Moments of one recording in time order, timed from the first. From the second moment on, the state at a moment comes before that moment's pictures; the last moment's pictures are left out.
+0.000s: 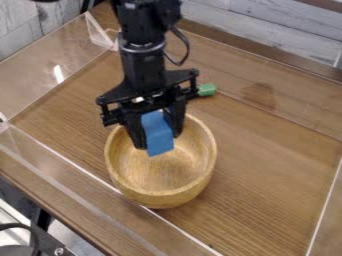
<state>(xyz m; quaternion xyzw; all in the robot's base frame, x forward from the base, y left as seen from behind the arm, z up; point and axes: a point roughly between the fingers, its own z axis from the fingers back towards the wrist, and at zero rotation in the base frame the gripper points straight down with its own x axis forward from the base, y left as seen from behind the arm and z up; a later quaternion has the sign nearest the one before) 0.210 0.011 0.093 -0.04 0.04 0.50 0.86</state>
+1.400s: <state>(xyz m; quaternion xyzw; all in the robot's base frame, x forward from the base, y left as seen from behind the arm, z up) 0.220 0.057 0.113 -0.05 0.03 0.55 0.83</state>
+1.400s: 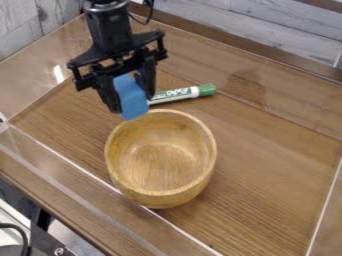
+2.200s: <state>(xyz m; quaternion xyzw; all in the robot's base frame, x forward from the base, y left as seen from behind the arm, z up) 0.227 0.062 0.108 -0.05 0.02 0.56 0.83</state>
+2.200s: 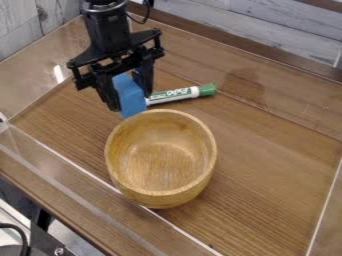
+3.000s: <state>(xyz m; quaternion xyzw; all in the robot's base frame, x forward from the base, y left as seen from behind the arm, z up) 0.232 0.065 0.099 -0.05 0.00 0.56 0.83</state>
